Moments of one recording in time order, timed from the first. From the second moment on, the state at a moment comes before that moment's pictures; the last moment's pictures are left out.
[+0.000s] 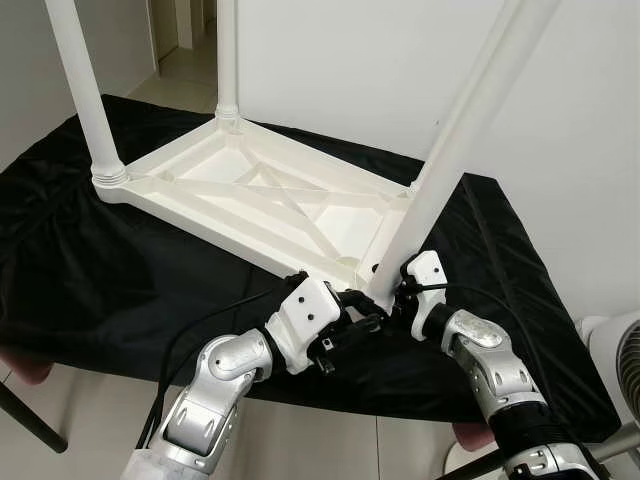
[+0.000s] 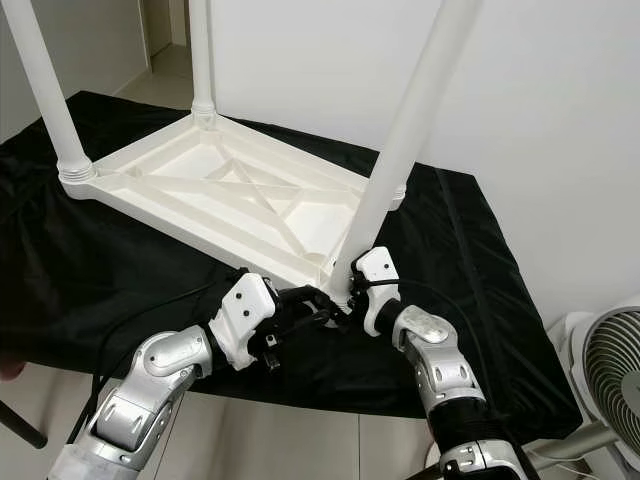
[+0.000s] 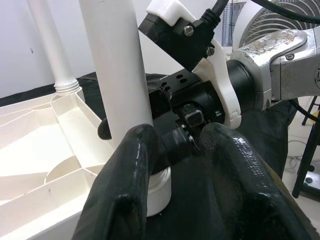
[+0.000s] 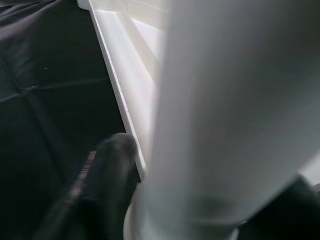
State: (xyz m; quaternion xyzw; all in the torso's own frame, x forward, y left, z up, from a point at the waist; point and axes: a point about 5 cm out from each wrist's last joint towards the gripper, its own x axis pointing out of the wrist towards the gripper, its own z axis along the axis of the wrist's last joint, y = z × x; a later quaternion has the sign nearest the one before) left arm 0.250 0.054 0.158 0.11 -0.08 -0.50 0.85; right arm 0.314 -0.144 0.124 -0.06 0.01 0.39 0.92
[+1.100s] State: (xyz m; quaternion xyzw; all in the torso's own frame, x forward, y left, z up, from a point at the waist) left arm 0.252 0.065 0.141 0.10 -0.04 -0.50 0.86; right arm 0.285 -0.130 0.120 0.02 -0.02 0.18 0.98
